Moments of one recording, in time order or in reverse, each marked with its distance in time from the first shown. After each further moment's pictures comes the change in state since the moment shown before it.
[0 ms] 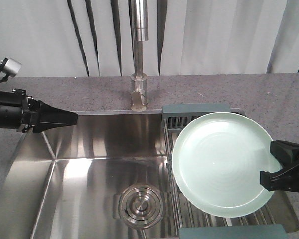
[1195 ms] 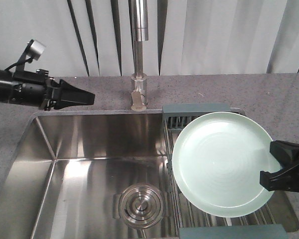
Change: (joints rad) left arm -0.071 0.170 -0.243 -0.006 0.013 -0.098; right arm 0.000 0.000 0.000 0.000 0.000 0.000
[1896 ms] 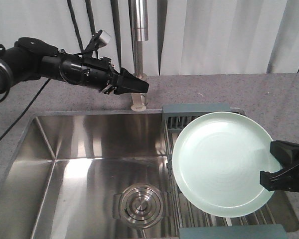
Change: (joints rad) left arm -0.261 0.323 -0.513 0.056 -0.048 -0.172; right arm 0.000 0.000 0.000 0.000 0.000 0.000
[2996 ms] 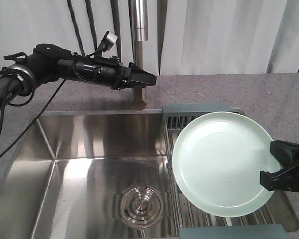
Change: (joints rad) left arm -0.005 0.228 -0.279 -0.090 0.041 -0.122; right arm 0.000 0.000 0.000 0.000 0.000 0.000
